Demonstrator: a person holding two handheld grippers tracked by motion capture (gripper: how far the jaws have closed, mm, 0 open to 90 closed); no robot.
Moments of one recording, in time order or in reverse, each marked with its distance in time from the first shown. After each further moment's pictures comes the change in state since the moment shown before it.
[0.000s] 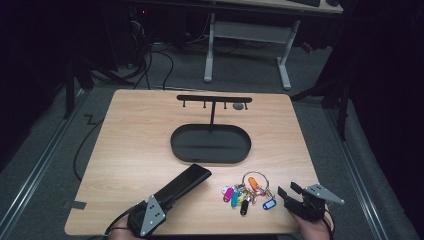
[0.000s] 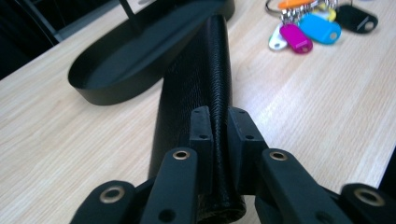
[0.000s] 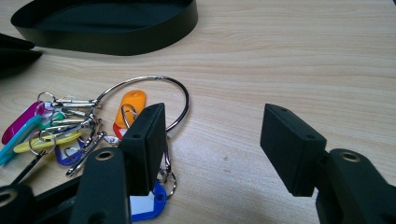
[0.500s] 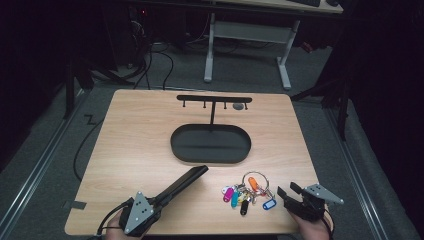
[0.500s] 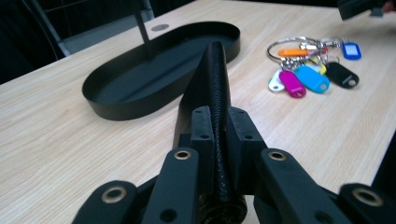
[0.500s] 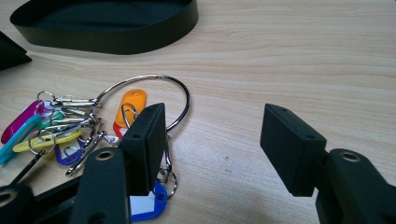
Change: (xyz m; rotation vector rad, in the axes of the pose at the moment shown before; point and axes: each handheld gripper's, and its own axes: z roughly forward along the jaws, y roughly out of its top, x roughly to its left) left arm 0.016 0.003 -0.015 -0.105 -0.014 -0.137; right arm 0.000 0.000 0.001 0.003 0.000 0.001
